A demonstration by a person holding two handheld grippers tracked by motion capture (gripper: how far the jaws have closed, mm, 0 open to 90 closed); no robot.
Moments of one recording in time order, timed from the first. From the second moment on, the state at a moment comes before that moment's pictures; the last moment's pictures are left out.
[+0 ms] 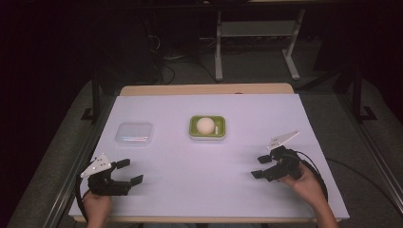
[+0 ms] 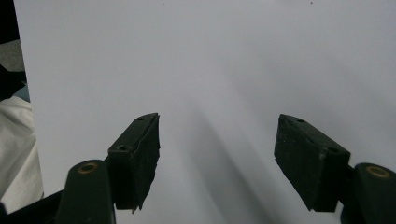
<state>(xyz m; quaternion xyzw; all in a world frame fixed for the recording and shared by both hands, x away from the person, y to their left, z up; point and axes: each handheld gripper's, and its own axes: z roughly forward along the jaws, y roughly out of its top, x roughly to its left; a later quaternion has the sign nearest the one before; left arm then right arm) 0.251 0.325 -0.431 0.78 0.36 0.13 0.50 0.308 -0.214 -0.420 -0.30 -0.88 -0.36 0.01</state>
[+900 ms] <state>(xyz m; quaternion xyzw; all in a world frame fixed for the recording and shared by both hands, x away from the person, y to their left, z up) 0.251 0.325 -0.429 0.78 0.36 0.13 0.50 0.272 -0.220 -0.436 -0.31 -0.87 -0.38 -0.01</state>
